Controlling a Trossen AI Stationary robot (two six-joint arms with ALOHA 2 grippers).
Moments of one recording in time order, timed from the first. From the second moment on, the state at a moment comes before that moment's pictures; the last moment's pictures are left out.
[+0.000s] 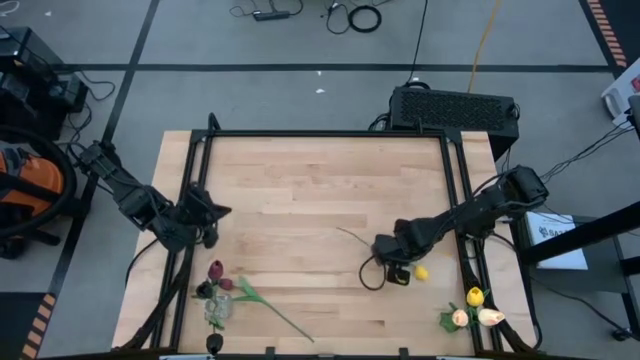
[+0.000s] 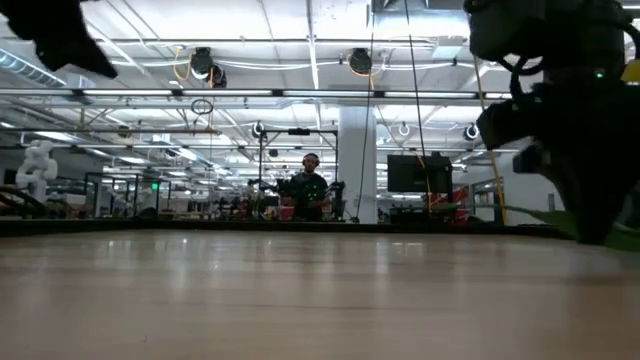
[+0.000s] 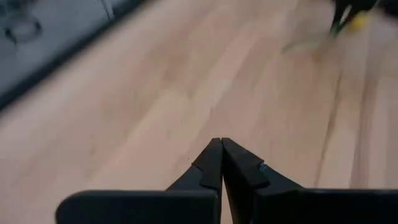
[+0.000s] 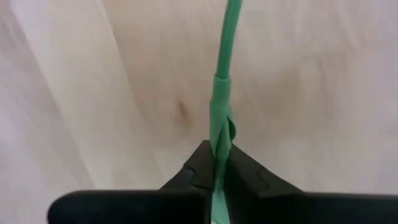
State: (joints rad) left arm -0.69 0.70 0.76 -1.11 -0.78 -1.01; right arm 0.35 1.58 0.85 -0.77 -0.03 0.59
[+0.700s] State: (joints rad) left arm -0.51 0.74 0.80 -0.14 -0.85 -0.03; right arm 0.21 1.58 1.39 -0.78 0.00 0.57
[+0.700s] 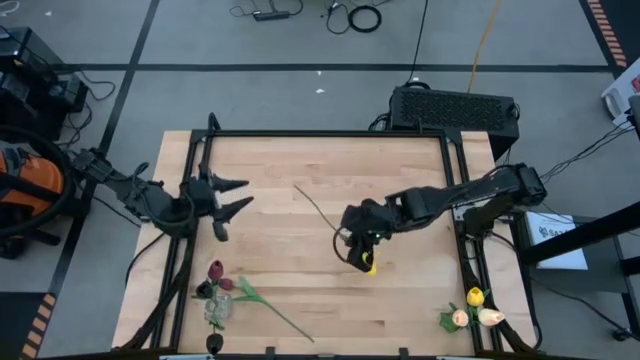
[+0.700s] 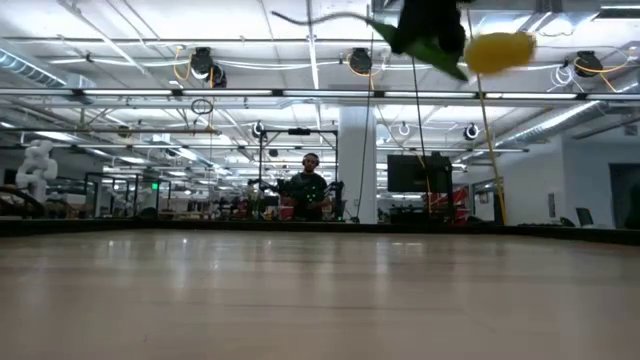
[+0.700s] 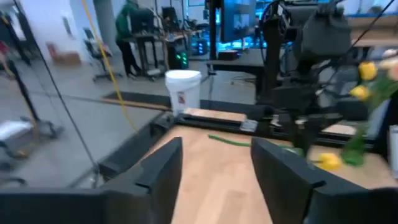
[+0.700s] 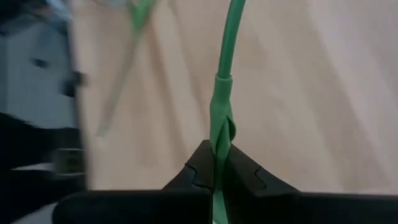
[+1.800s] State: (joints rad) left arm -0.36 1.44 1.24 -0.11 -0.76 0.94; right arm 0.12 1.01 0.65 0.13 -0.16 1.37
